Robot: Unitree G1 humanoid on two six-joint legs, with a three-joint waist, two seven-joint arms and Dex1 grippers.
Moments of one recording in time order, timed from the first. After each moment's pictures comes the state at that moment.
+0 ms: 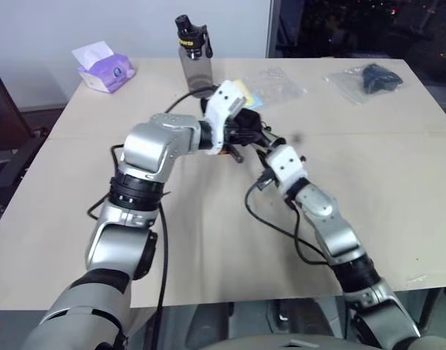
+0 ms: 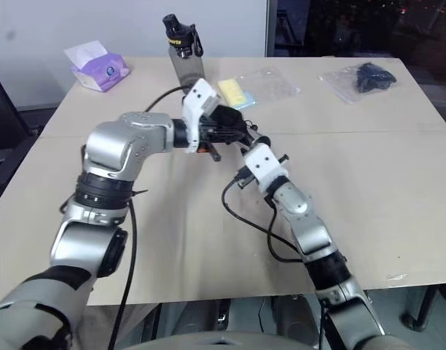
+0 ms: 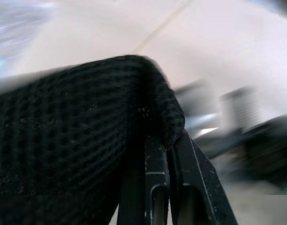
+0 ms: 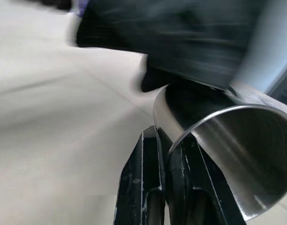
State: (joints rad) left arm -0.96 0.49 -0.16 0.12 -0.32 0.96 -0.81; right arm -0.32 -0.13 0.25 -0.12 -0.08 0.15 0.29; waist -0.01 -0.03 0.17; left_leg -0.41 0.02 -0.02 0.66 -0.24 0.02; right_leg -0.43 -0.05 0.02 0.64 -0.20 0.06
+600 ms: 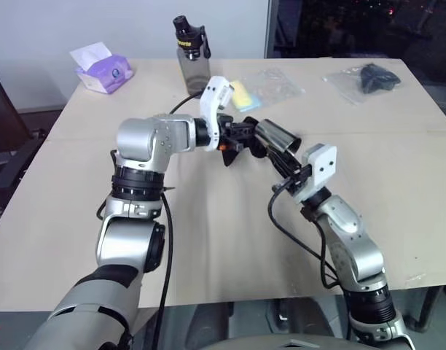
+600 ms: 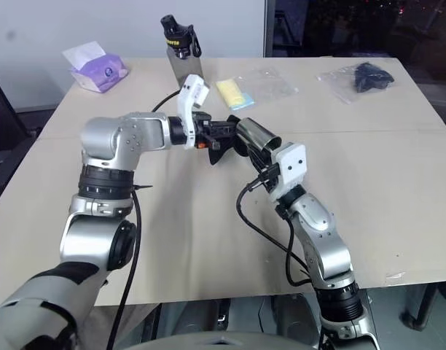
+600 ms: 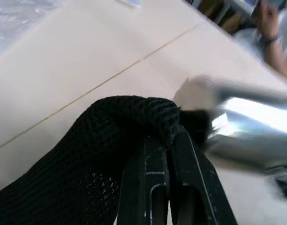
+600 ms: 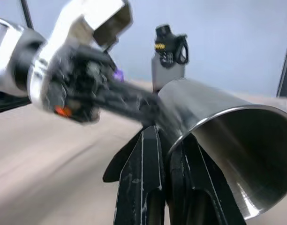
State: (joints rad) left arm -1.02 0.37 0.05 0.24 -0.47 1.17 -0.74; right arm -0.21 -0.05 0.18 -0.32 0.20 0.25 0.34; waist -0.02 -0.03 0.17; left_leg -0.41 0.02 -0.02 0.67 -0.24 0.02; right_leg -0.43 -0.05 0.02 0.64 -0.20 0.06
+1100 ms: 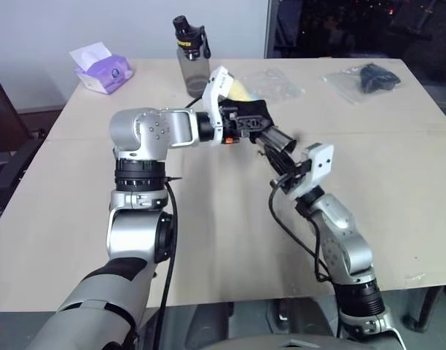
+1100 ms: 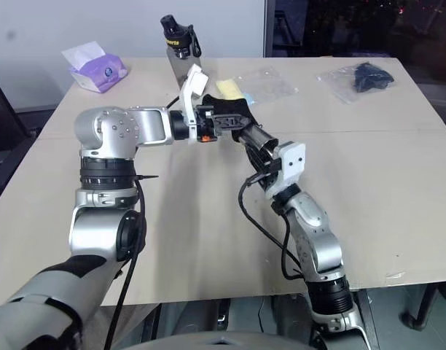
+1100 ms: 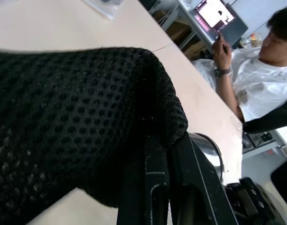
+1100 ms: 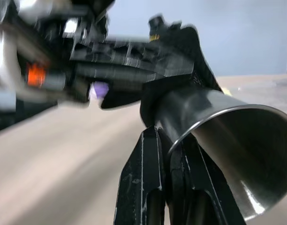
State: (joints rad) left arm -1.07 0.32 0.16 0.26 -0.60 1.33 -0.66; right arm -0.24 0.04 0.12 -0.24 0.32 0.23 0.34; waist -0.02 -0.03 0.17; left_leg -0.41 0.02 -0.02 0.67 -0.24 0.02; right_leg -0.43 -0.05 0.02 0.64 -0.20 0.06
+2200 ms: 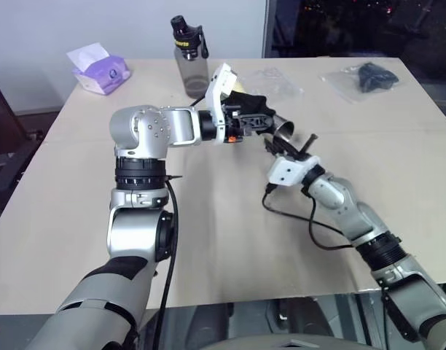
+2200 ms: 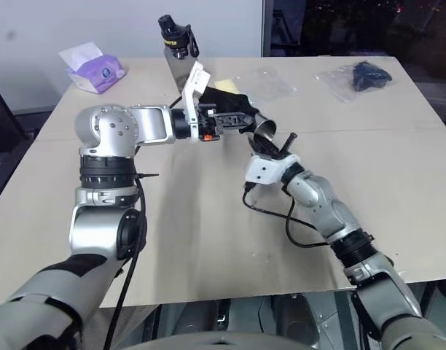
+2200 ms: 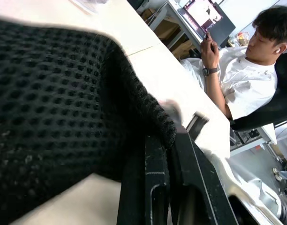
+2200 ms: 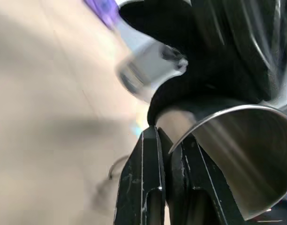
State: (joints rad) left arm -1.08 0.31 0.16 0.26 -0.65 1.35 -0.64; right arm -0.55 -0.38 0.38 0.17 -0.50 -0.27 0.12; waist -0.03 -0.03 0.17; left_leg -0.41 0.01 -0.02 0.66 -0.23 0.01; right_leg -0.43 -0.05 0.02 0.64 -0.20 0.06
